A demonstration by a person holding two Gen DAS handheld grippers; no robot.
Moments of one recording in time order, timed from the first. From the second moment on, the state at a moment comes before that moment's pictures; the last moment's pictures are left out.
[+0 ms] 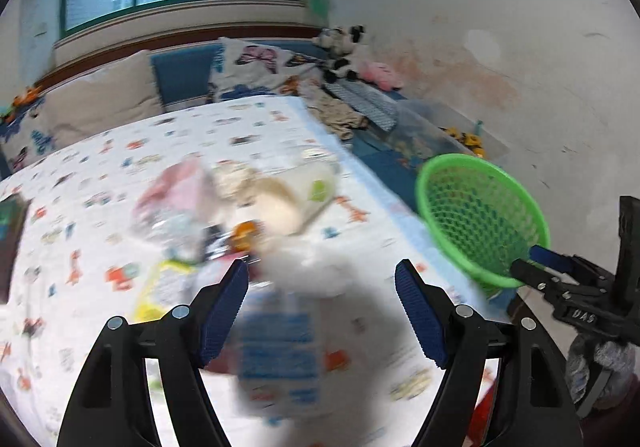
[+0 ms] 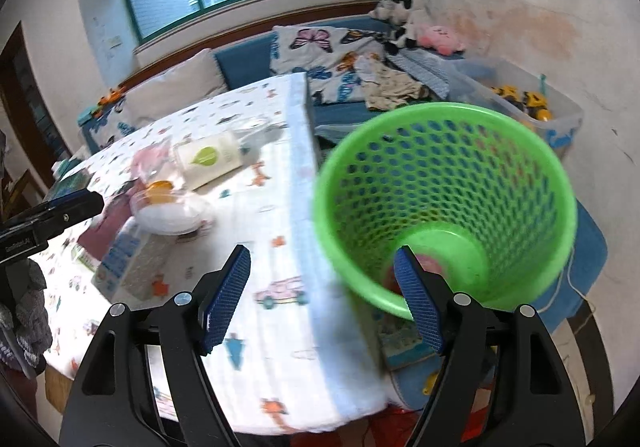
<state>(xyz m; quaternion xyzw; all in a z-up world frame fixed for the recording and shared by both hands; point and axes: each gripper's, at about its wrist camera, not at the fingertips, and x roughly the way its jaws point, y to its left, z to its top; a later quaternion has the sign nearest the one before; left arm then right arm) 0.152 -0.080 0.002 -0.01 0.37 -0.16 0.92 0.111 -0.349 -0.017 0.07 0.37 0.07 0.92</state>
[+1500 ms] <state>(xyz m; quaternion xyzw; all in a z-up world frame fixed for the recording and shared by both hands) 0.141 0.025 -0.047 0.01 0.41 -0.20 0.89 0.137 -0.214 -0.025 0.02 0.40 0.17 0.90</state>
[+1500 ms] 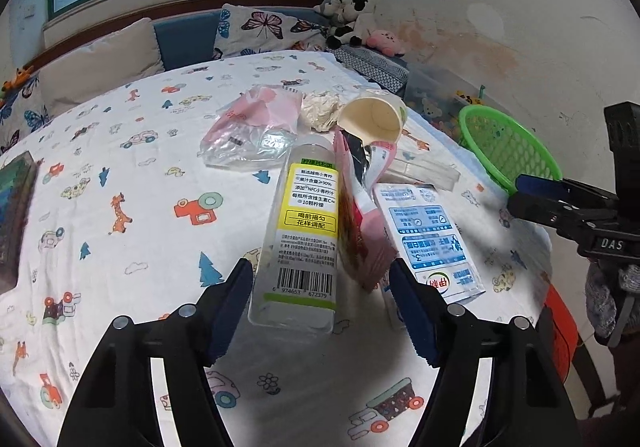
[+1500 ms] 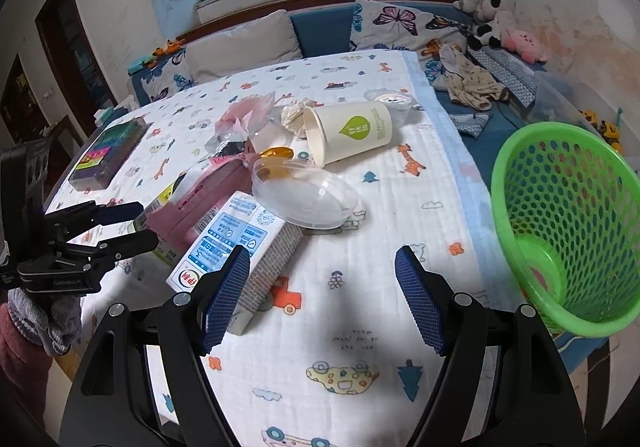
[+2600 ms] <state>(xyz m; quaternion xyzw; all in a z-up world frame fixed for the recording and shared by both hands) 0.155 0.027 -0.057 0.04 0.42 -0.21 0.88 0.229 -0.196 -0.068 0.10 0.45 0.23 0.86</state>
